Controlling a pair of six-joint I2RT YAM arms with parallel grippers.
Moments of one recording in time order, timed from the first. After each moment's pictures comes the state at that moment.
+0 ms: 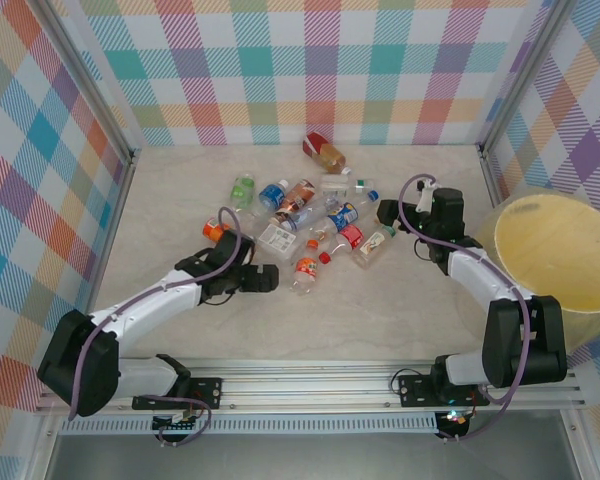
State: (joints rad) left arm -0.59 1.27 0.76 -0.50 -0.05 -0.48; right arm 0.10 1.37 0.78 0.07 -0.27 0.34
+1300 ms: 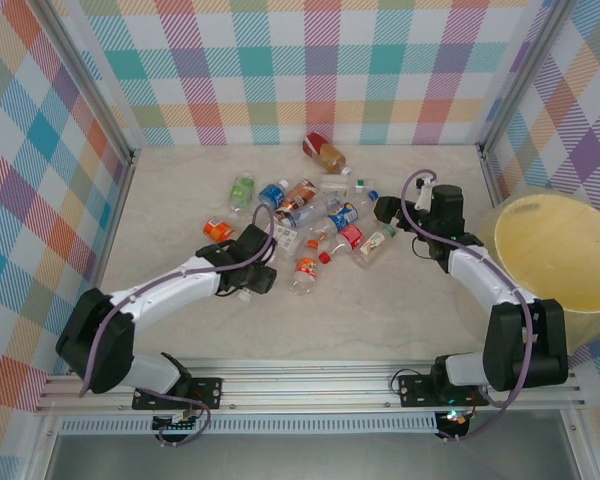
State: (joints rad) left arm -0.68 1.37 0.90 -0.60 -0.16 -0.19; right arm 0.12 1.34 0.81 0.01 -0.36 0.44
